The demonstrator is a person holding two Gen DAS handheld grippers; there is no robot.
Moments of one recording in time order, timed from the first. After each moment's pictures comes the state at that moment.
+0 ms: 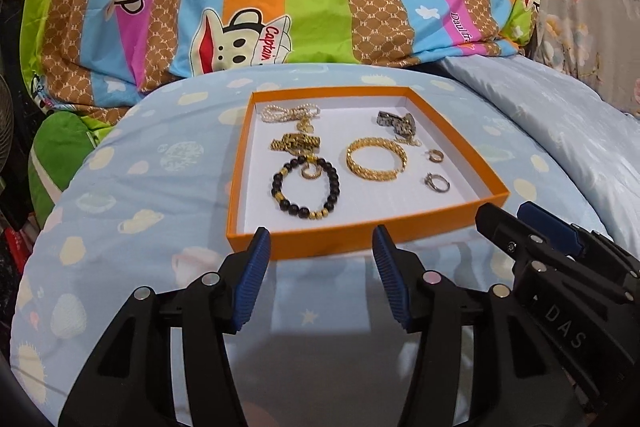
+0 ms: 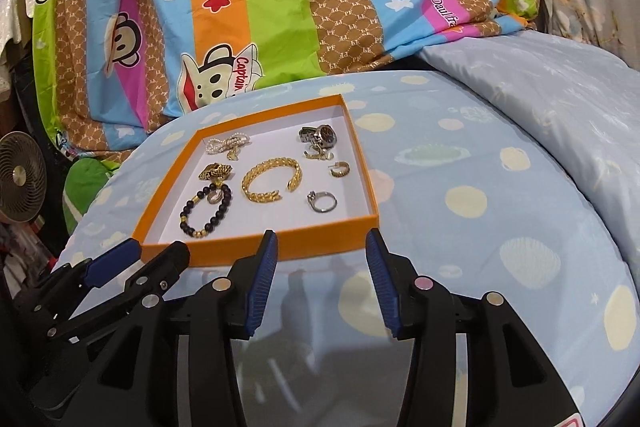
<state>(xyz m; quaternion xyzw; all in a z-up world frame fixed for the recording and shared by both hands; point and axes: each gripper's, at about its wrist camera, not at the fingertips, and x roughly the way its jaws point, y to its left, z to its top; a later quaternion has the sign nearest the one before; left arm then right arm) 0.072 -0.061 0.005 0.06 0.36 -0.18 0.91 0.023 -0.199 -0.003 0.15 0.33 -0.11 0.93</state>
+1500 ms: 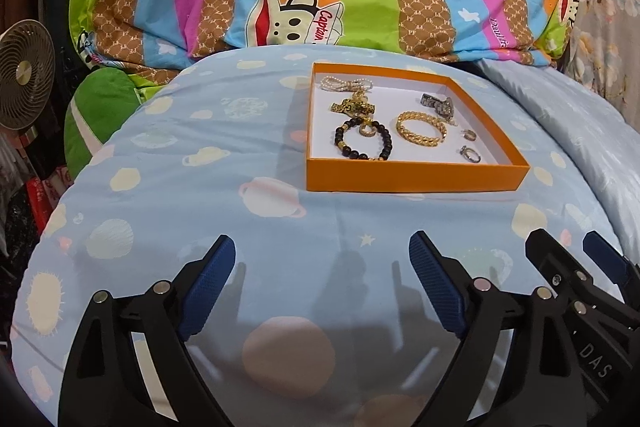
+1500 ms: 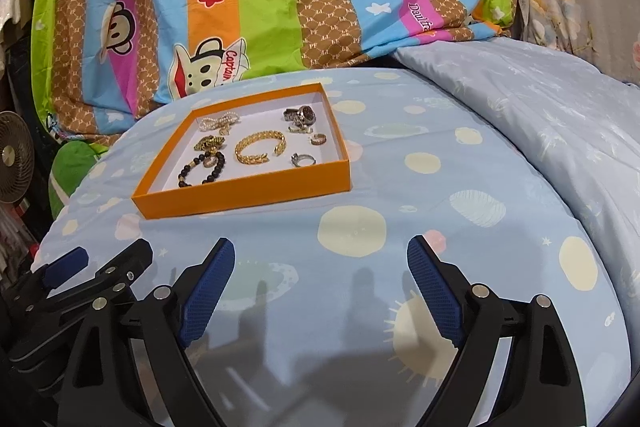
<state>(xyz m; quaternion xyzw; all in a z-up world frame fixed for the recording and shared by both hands) 0.036 -0.019 0.002 0.03 0.38 -0.11 0.92 -0.021 -0.181 -0.002 0.12 0.34 -0.15 0.92</state>
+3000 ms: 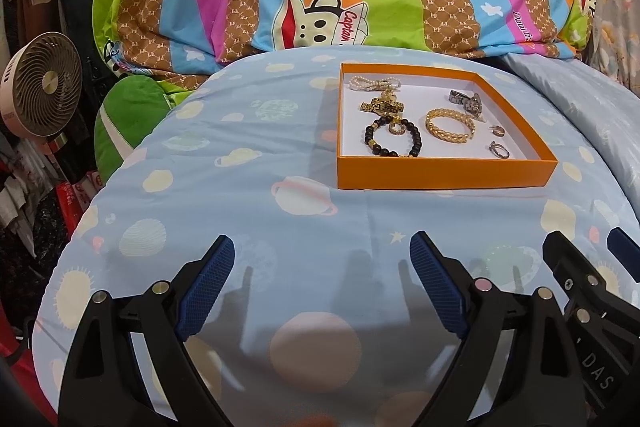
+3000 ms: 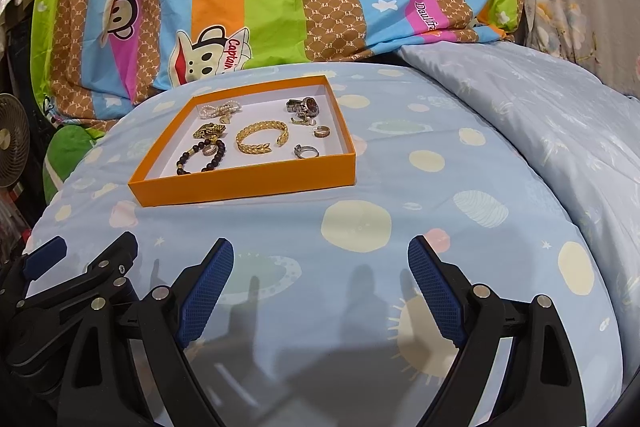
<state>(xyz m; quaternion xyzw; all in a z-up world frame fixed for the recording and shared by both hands) 0.033 -0.019 0.003 0.06 0.37 -0.06 0.93 -0.018 -0.172 -0.004 0.10 0.35 -0.15 0.92</state>
